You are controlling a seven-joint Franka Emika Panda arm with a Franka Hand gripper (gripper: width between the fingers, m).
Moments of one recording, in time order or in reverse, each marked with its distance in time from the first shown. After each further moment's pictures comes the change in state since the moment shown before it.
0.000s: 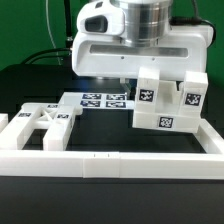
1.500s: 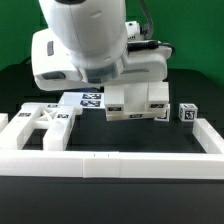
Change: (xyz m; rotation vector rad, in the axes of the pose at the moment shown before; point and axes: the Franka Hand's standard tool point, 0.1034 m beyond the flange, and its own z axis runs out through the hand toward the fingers) arm -0.020 0.052 0.006 0.073 -0.562 -0.130
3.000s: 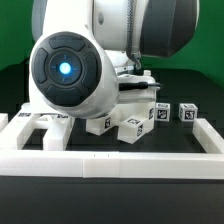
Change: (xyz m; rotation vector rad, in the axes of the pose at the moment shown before) arm 0.005 0.018 0.035 0.015 -0.255 0.013
